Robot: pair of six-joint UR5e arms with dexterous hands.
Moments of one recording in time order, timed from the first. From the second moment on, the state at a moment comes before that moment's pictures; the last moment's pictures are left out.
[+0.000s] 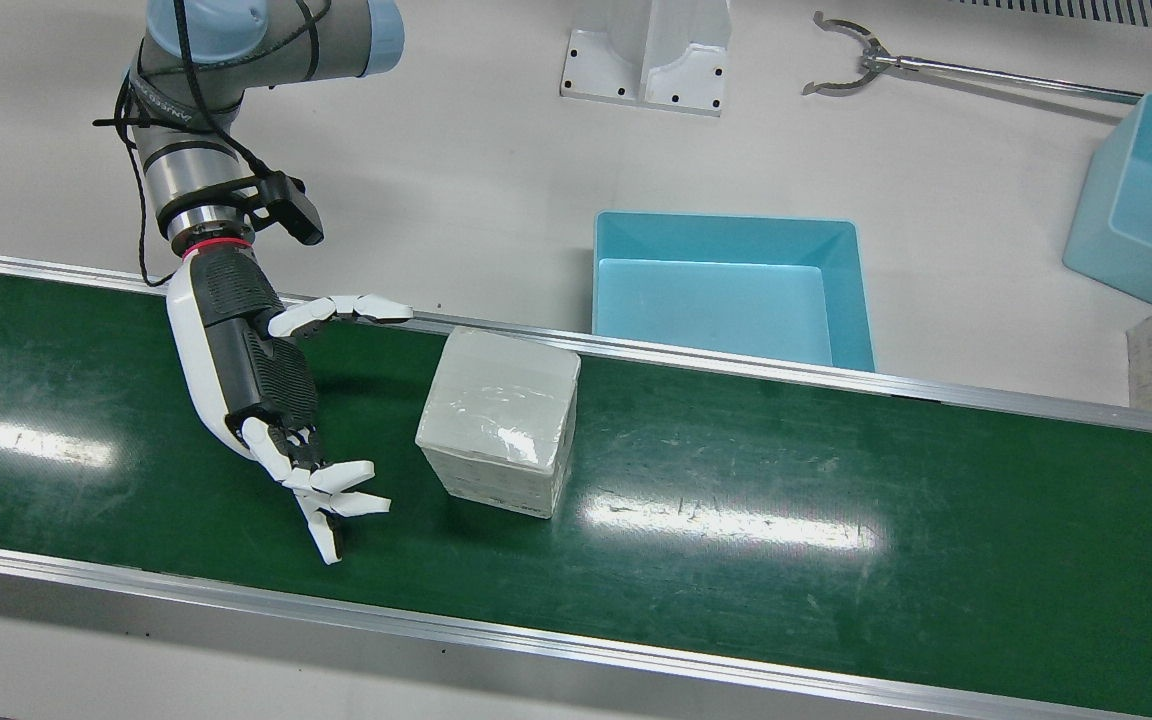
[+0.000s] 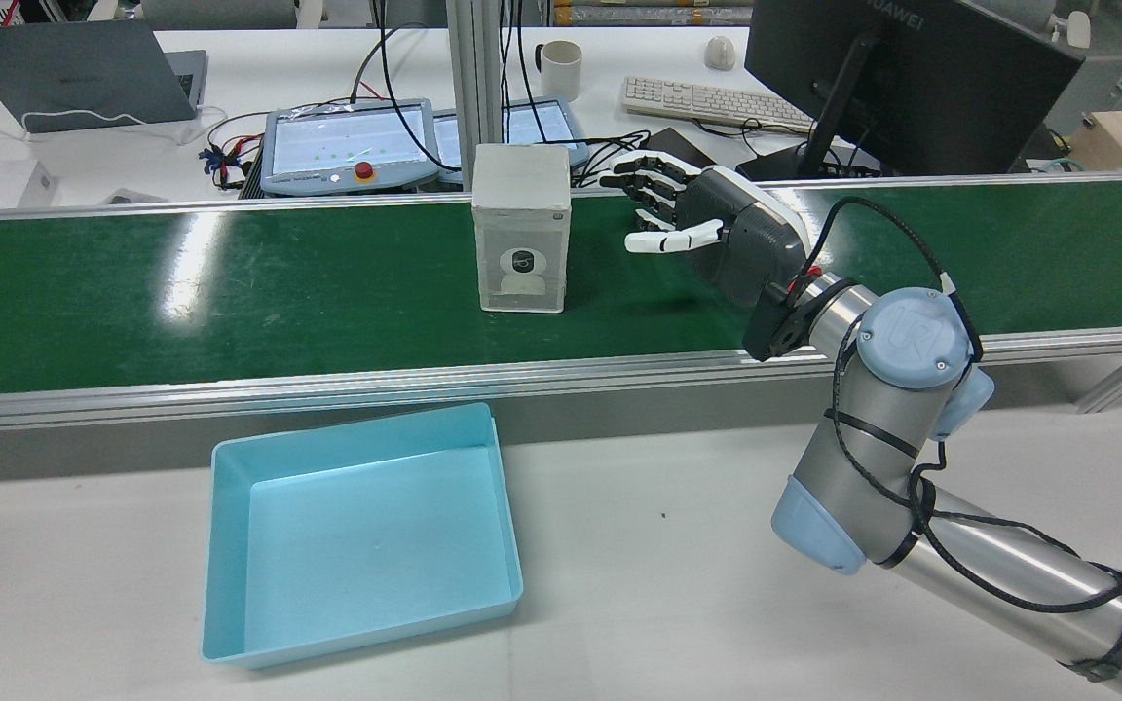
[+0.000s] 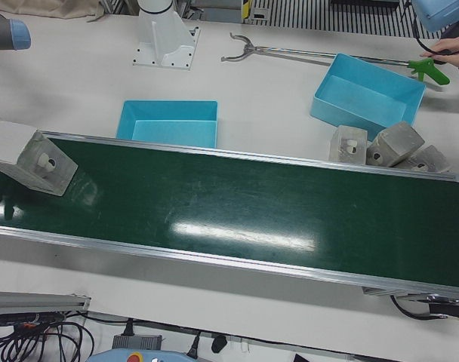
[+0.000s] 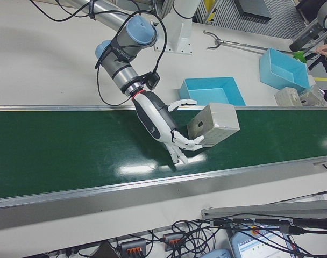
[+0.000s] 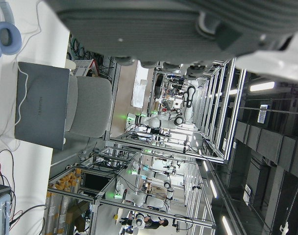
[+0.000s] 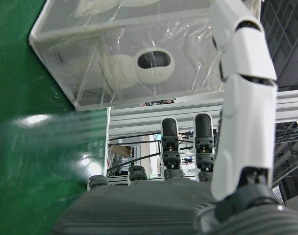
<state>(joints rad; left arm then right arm) -1.81 -1.79 -1.75 0.44 1.92 -0.15 0.82 -1.05 1.72 -3.47 -1.28 -0.07</state>
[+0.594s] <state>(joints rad) -1.81 -1.79 -1.75 0.44 1.92 -0.15 0.82 -1.04 1.72 -3.47 -1.28 -0.07</state>
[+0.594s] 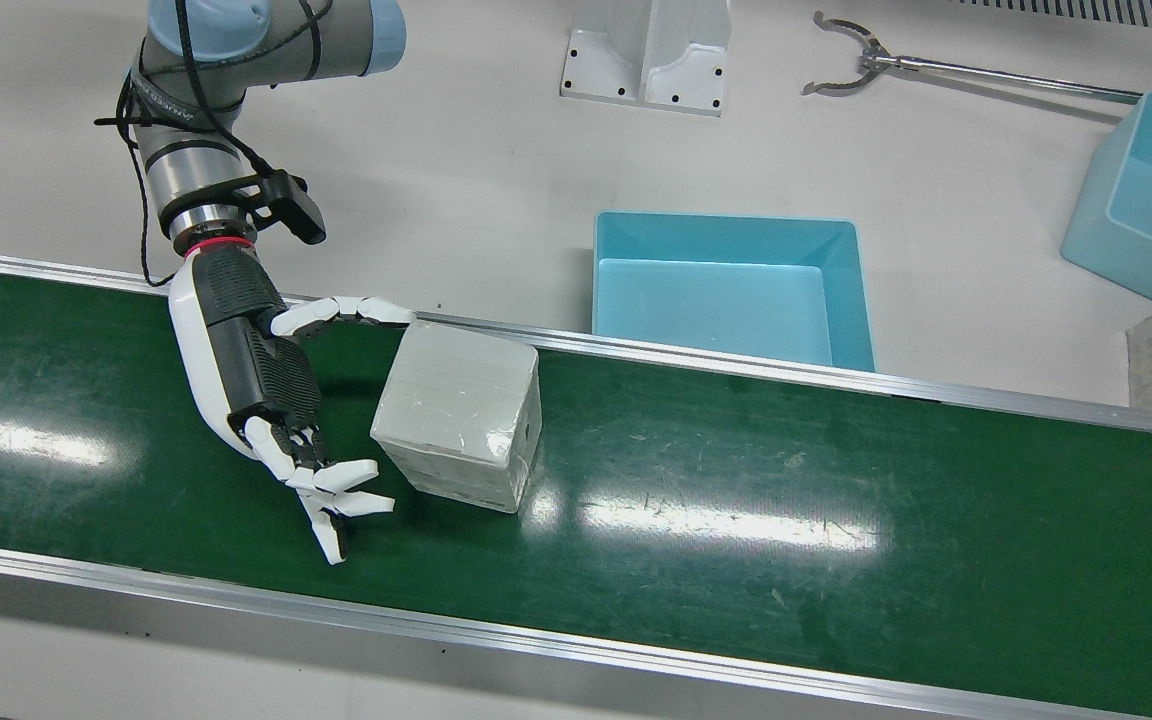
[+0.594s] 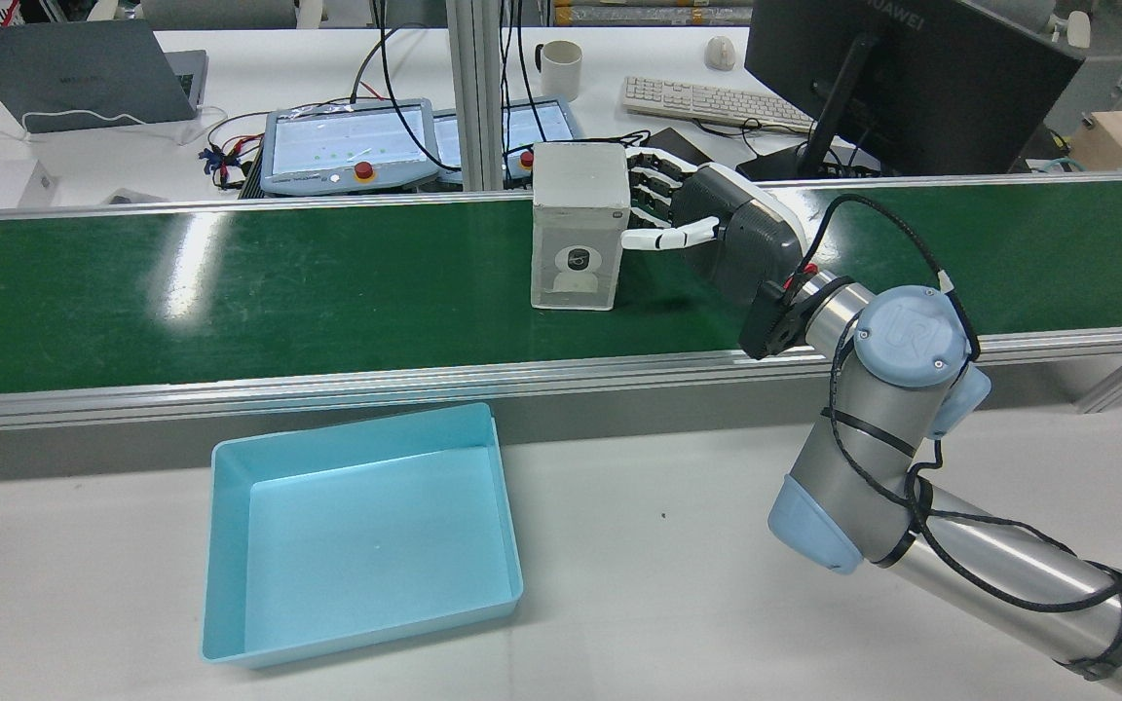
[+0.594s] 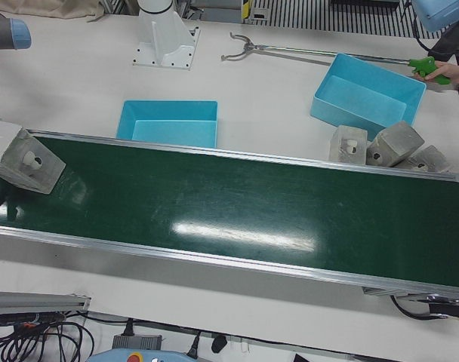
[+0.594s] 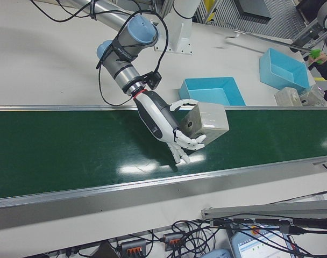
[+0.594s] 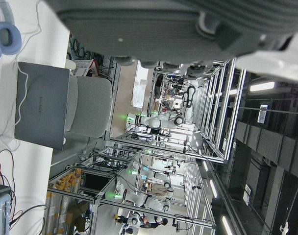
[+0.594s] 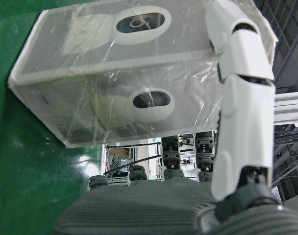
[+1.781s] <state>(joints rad) -1.81 -1.79 -1.75 0.44 1.92 -0.15 0.82 -1.04 1.74 -3.49 -1.23 -0.07</state>
